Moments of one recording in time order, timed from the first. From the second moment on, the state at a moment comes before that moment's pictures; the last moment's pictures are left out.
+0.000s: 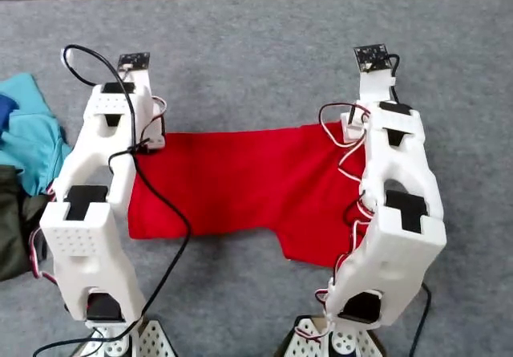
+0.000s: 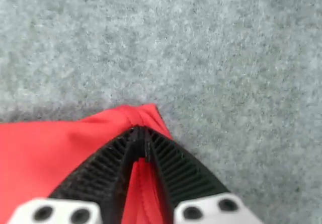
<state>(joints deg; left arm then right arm) -4.5 25.0 -1.5 64.8 -3.2 9.8 22.9 12.8 38.3 9.1</state>
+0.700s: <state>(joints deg) -1.5 6.5 -10.9 91.5 -11.6 10.0 -18.4 12.7 72.2 48.4</state>
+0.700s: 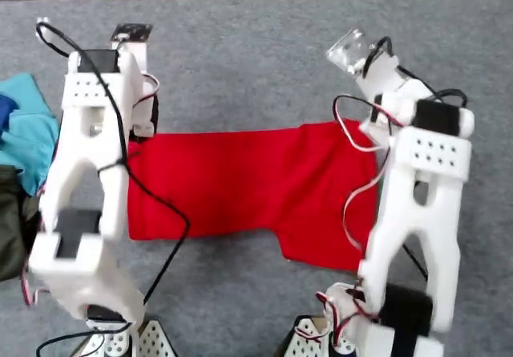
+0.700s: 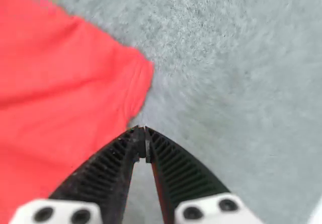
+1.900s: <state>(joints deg) -26.9 -59.3 42.6 90.2 -17.3 1.0 -63.3 63.8 91.8 78.0</state>
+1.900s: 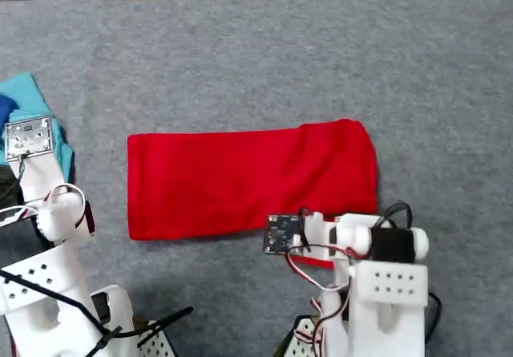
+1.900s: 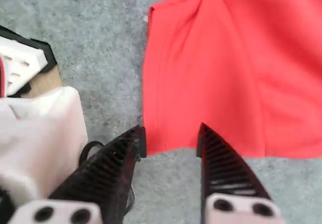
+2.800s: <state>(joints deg) -24.6 -59.3 42.9 90.2 -17.3 -0.5 -51.6 82.1 66.9 76.2</state>
